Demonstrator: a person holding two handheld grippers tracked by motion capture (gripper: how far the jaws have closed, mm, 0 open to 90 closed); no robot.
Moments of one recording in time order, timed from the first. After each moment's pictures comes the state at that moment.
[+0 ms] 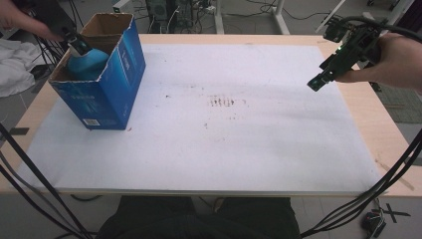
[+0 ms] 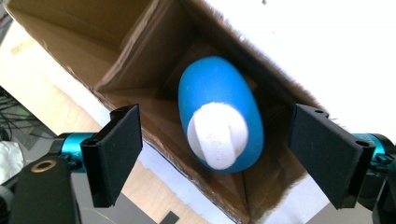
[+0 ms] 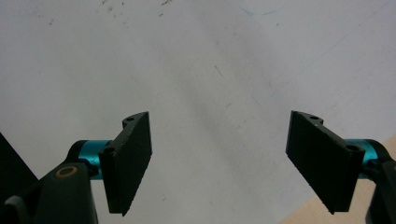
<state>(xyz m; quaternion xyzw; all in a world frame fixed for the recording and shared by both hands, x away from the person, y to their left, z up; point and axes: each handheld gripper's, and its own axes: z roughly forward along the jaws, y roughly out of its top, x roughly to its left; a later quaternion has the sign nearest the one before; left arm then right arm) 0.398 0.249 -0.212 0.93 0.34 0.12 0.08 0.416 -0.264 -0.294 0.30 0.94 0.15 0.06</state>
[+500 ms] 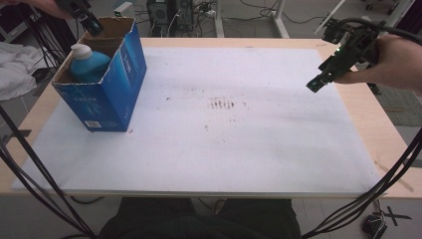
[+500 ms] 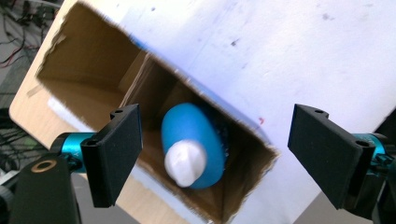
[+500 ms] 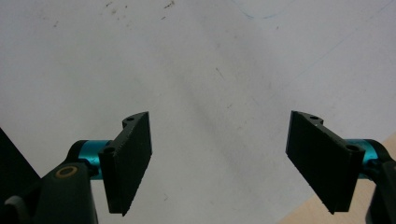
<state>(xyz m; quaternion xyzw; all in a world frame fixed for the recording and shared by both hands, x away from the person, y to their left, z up) 0.390 0.211 -0.169 0.94 0.30 0.12 0.11 0.413 -0.263 -0.289 0.30 0.94 0.15 0.06</state>
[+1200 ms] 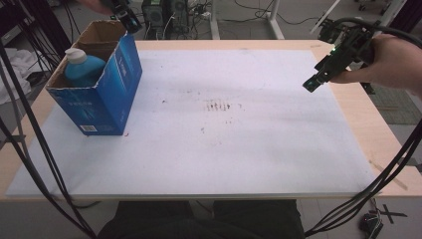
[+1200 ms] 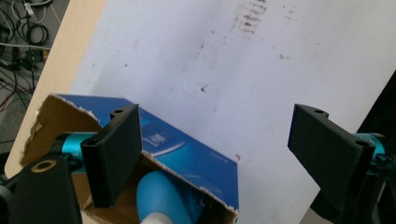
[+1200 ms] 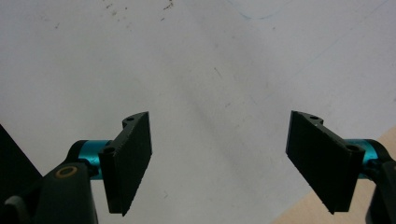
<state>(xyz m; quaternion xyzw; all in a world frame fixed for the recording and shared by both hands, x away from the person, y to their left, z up) 0.396 0.140 -0.157 0.96 0.24 0.11 0.13 0.411 -0.265 -0.284 0.30 0.94 0.15 0.06</state>
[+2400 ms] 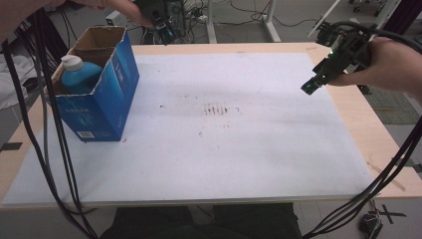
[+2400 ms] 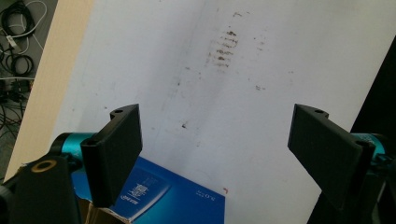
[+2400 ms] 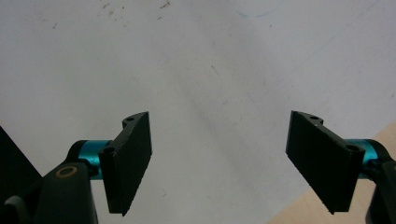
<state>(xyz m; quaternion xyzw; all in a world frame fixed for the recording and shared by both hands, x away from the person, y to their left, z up) 0.402 0.085 -0.165 0.97 0.19 0.10 0.14 0.412 -0.269 -0.284 0.30 0.94 0.15 0.06</state>
